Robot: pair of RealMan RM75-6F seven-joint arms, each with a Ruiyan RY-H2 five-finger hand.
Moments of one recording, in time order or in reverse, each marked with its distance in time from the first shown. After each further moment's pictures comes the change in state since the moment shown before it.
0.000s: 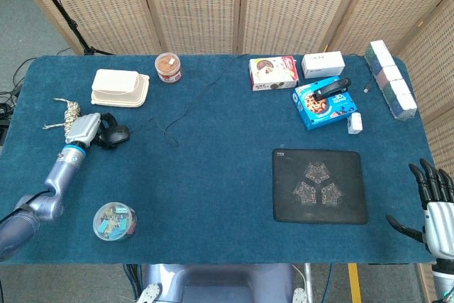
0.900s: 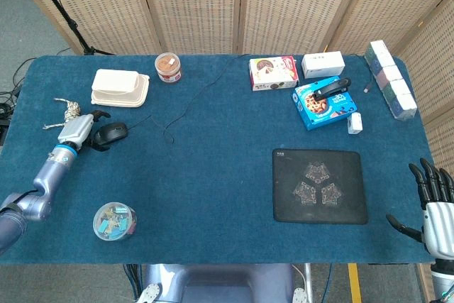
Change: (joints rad) left arm 0.007 0.051 0.030 -0.001 0.060 -0.052 -0.071; right arm -0.003 -0.012 0.004 0.002 -0.007 0.016 -0.044
